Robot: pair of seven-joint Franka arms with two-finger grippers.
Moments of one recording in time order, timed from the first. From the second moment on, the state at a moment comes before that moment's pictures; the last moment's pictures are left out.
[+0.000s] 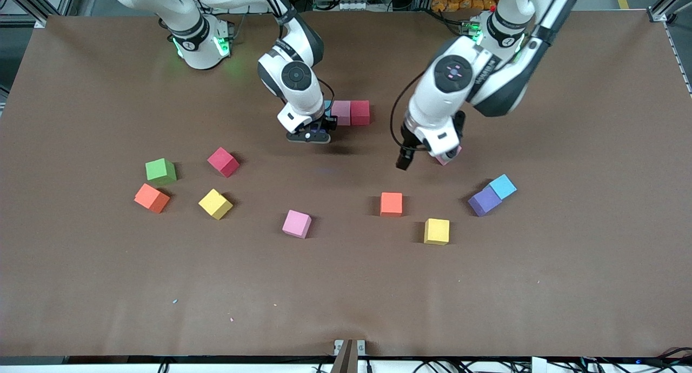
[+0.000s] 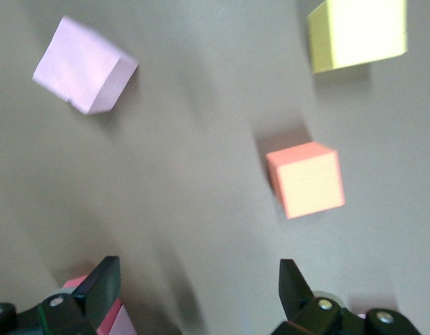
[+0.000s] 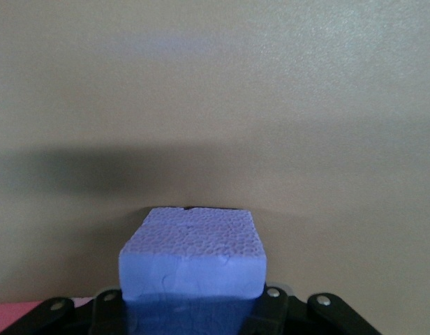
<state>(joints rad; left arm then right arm) -0.11 0.27 -0.53 -1.95 0.02 2.24 -1.86 0.79 0.40 0.08 -2.20 0.14 2.56 0.82</state>
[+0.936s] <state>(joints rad) -0.05 0.66 -0.53 -1.52 0.21 2.12 -1.61 0.82 0.40 0.08 -2.23 0.14 2.62 0.83</state>
